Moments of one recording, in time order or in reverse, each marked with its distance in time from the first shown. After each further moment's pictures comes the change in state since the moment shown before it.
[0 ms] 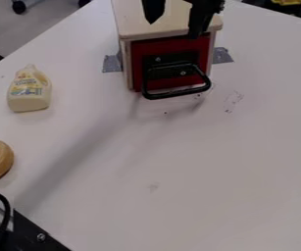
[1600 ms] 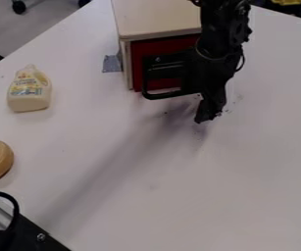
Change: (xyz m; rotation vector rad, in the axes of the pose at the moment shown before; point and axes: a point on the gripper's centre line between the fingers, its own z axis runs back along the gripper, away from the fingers) arm 0.016 -0.032 -0.138 0.083 -0.022 -0.596
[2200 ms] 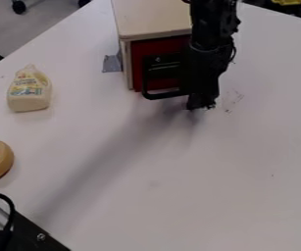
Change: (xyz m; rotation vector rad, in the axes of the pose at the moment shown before) arm -0.001 0.017 -0.004 -0.035 -0.009 0.007
